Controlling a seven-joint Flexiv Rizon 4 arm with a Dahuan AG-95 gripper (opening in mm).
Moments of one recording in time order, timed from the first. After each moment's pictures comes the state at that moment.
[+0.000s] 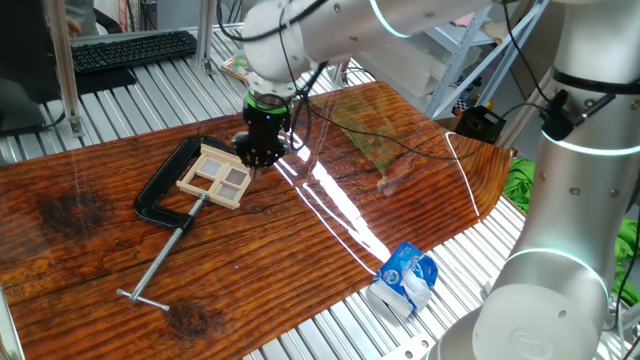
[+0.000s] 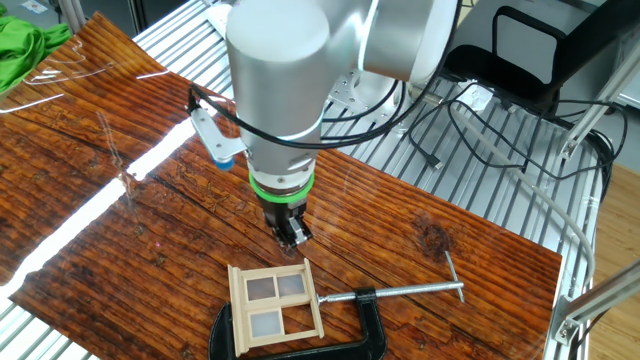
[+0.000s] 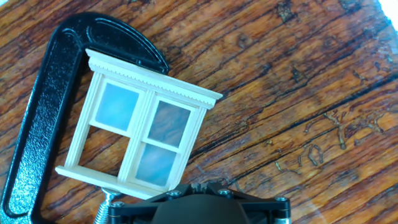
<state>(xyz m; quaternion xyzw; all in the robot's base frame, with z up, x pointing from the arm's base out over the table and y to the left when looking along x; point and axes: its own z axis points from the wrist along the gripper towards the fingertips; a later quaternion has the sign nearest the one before) 0.565 0.047 0.075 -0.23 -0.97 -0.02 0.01</state>
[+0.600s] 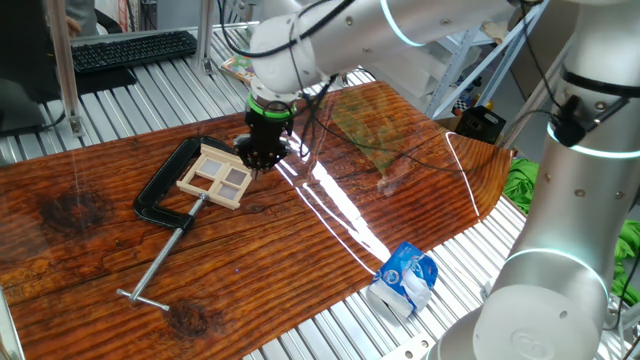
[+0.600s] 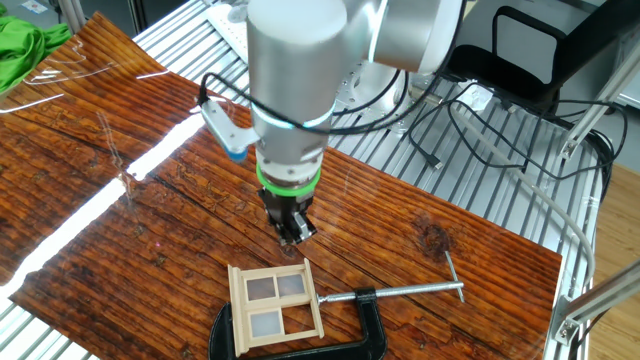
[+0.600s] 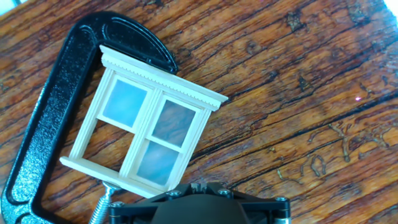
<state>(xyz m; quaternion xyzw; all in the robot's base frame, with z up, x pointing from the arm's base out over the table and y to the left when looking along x) 0.566 0.047 0.075 -0.21 -0.98 0.00 0.02</state>
